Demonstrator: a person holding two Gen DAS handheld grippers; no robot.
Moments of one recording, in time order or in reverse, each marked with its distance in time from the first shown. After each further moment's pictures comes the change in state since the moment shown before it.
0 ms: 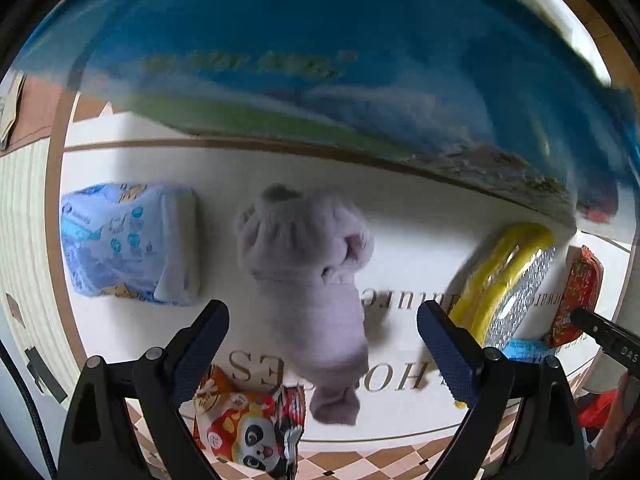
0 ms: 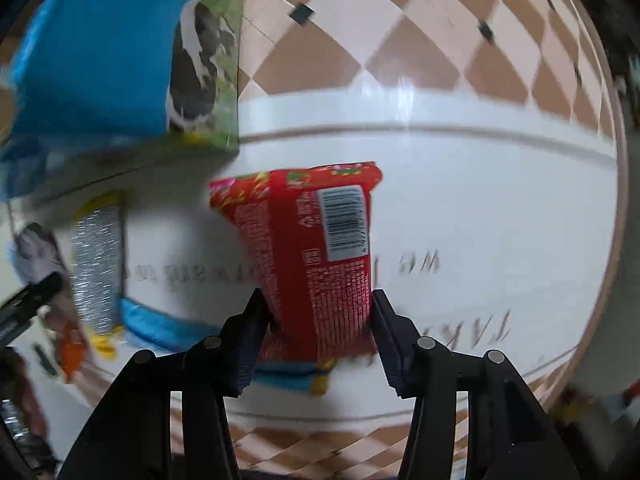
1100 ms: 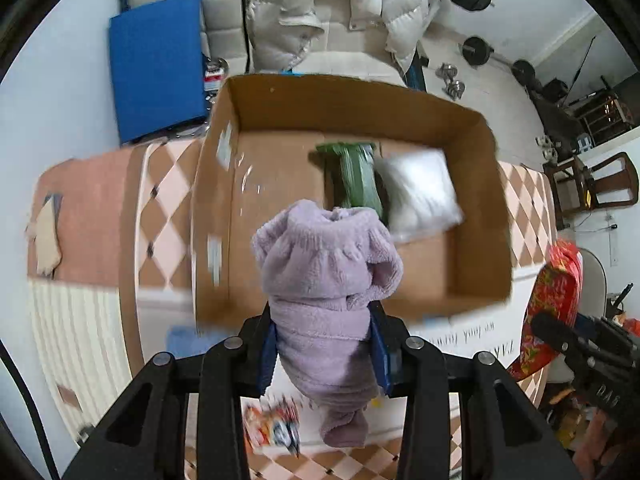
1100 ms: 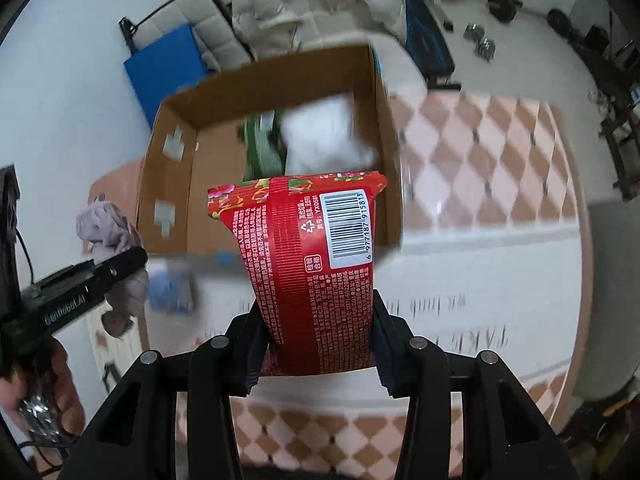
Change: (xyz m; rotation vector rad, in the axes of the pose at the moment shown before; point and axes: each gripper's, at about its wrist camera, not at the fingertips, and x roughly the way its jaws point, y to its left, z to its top) left arm -0.197 -0.024 0.057 0.166 -0.256 -0.101; right arm -0.205 0.094 -0.042 -0.084 -0.344 0.114
